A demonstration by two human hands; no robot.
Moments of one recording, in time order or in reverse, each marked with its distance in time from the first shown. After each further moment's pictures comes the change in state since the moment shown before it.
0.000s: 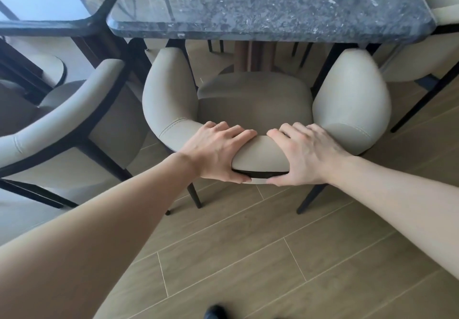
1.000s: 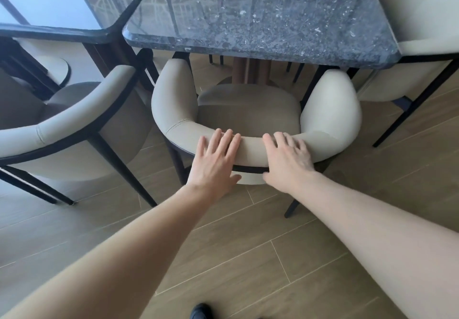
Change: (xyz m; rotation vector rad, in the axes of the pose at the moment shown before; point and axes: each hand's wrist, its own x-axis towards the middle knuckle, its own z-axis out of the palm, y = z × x) left_hand -0.041 0.064 -0.010 -0.005 0.009 -0.384; right_hand -0.025 -0.048 -0.033 0.112 -0.116 0.352
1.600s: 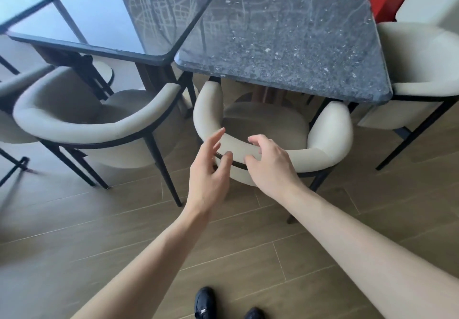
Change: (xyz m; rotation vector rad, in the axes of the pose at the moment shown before) left_hand -0.130 0.012 -0.158 -1.343 0.454 -0.471; right_hand -0.106 -0.079 -0.143 0.845 0.070 -0.002
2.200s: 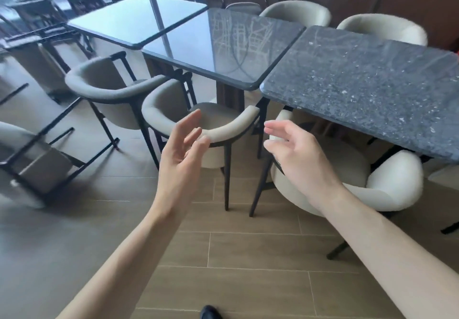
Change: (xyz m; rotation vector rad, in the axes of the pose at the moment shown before) left_hand -0.077 0.119 -0.233 -0.161 0.352 0.094; right_hand -0.079 -0.205 -0.002 0.381 -0.176 -0.248
